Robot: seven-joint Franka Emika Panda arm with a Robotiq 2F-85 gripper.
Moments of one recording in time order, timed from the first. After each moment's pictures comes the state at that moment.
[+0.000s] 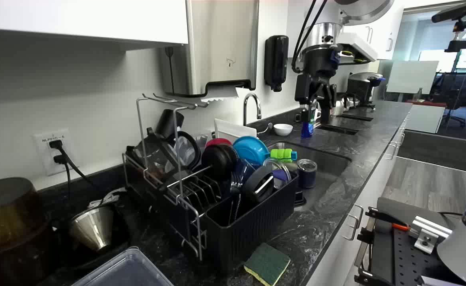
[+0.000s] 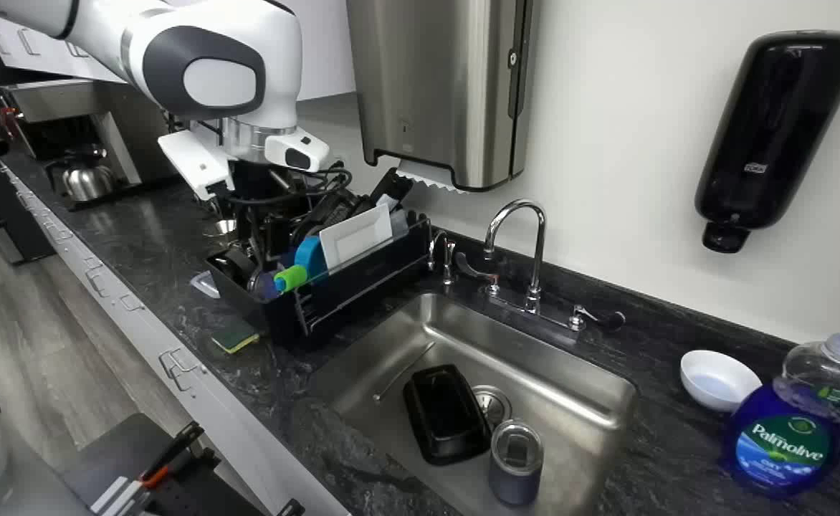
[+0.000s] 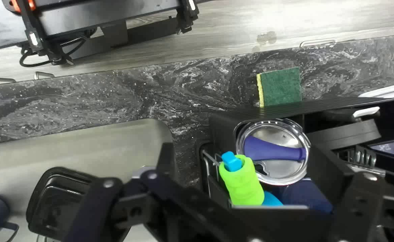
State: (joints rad) arm 0.03 -0.46 -0.06 -2.51 0.25 1.92 0.11
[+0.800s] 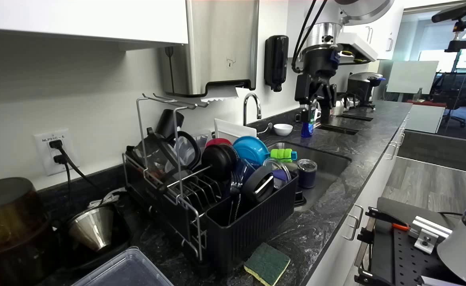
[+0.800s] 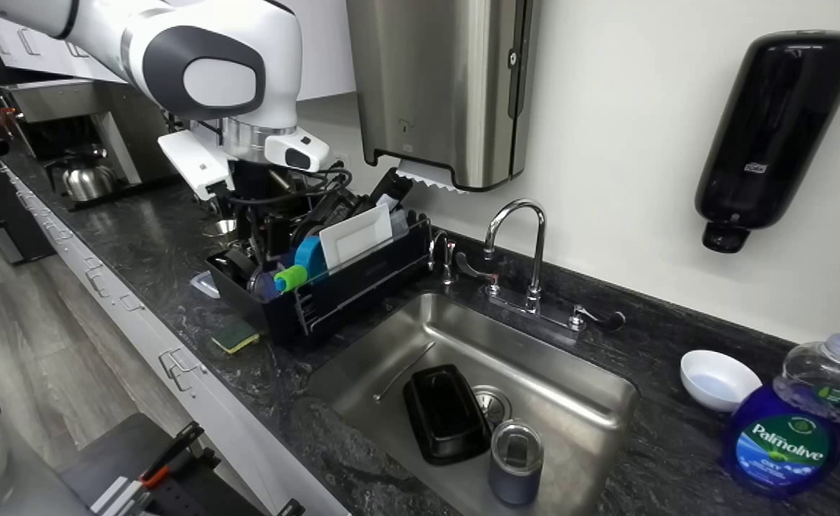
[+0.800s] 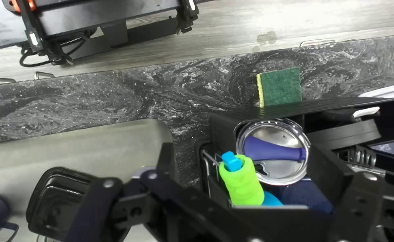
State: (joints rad) arm 0.03 -0.46 -0.06 -2.51 0.25 1.92 0.11
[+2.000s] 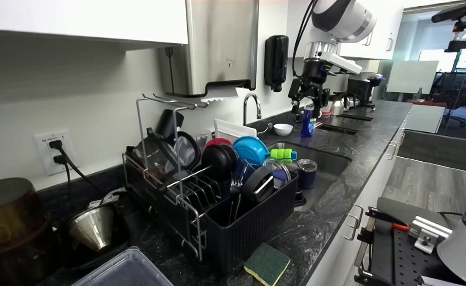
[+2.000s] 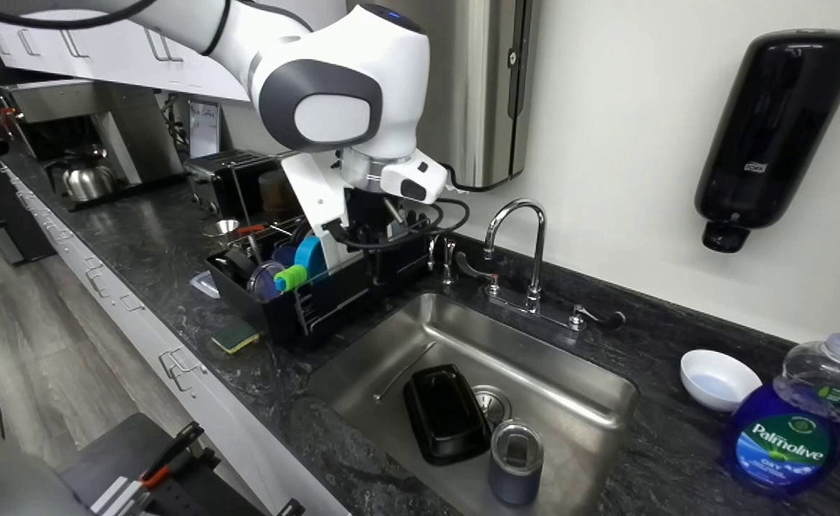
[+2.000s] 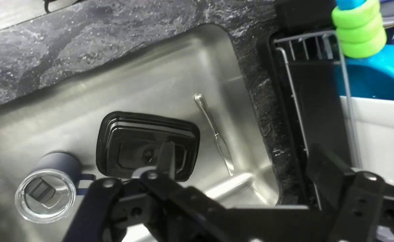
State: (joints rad) arm -0.14 -0.22 -0.23 -2.37 0.25 2.08 -0.01
